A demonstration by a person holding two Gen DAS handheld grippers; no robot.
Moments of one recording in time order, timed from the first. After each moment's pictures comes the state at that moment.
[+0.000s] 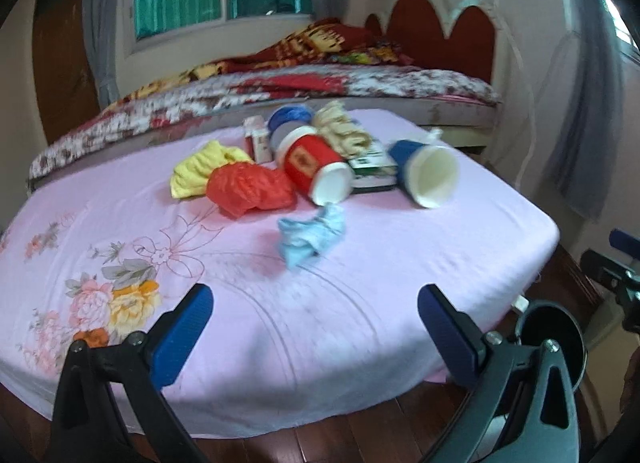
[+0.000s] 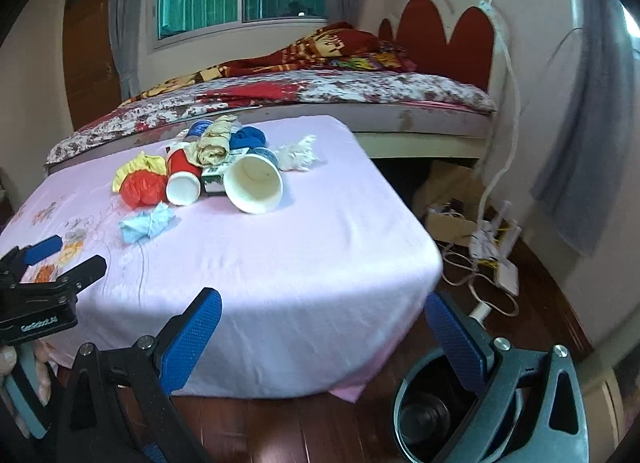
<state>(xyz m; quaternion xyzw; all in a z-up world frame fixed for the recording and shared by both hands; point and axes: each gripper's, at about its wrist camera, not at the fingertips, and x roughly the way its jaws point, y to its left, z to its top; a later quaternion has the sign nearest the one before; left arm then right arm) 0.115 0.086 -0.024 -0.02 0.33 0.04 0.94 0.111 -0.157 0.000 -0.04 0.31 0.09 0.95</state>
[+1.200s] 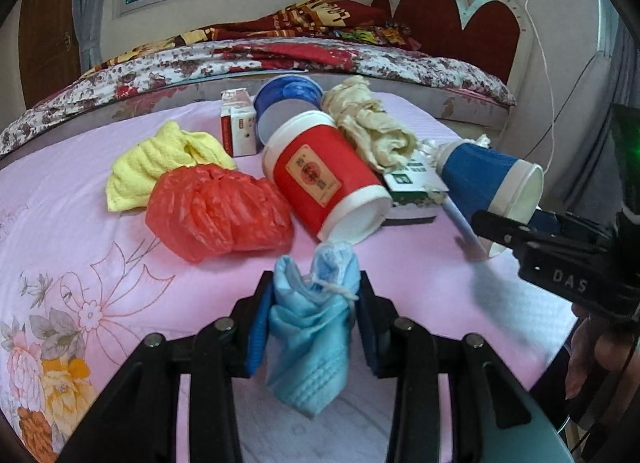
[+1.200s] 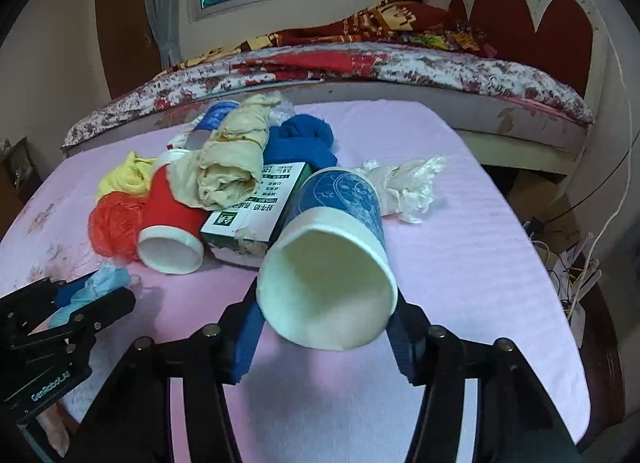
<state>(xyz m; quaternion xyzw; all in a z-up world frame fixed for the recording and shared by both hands) 0.204 0.109 -0.044 -0.06 0.36 0.01 0.93 0.284 -0.064 -0.031 -0.06 0.35 0.19 0.92</state>
